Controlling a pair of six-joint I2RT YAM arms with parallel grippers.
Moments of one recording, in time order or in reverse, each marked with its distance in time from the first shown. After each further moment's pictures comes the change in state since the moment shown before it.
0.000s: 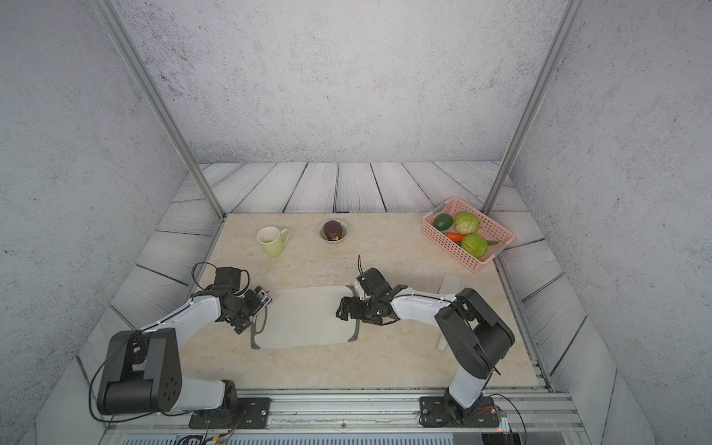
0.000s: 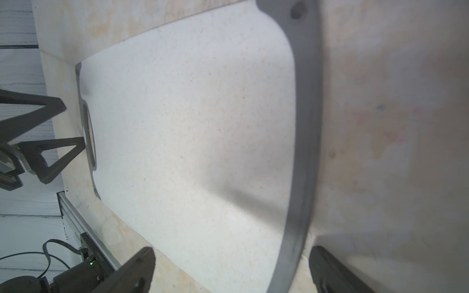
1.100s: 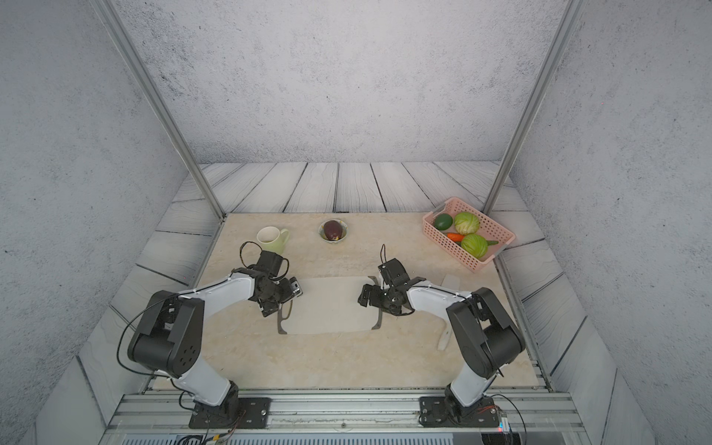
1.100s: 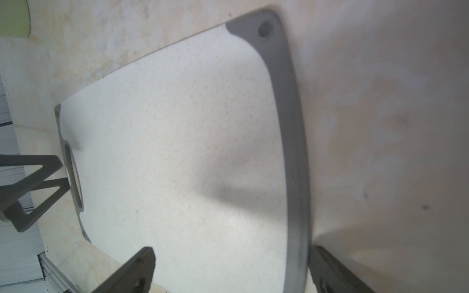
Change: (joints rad) left arm -0.304 0.251 0.260 -0.076 -0.062 -0.003; right arm -0.200 -0.034 -0.015 -0.071 0.068 -0.045
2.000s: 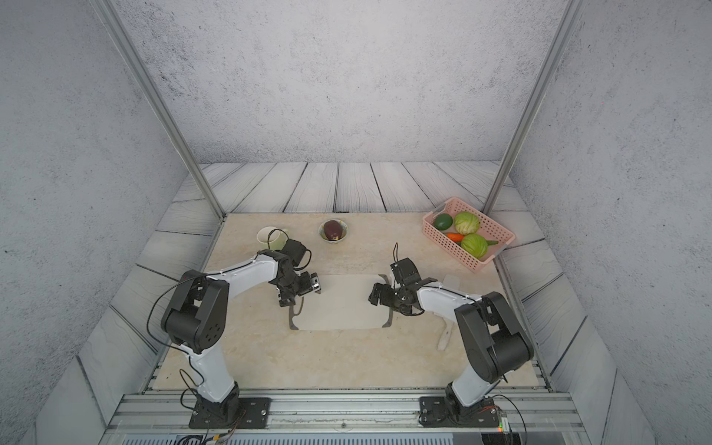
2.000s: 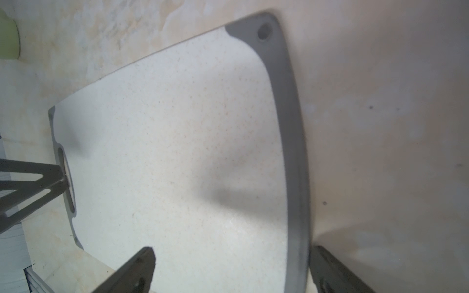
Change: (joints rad) left arm -0.133 0.210 0.292 -0.190 0.063 0.060; right arm -0.077 -0.046 -0.053 -0.002 0.007 -0.052
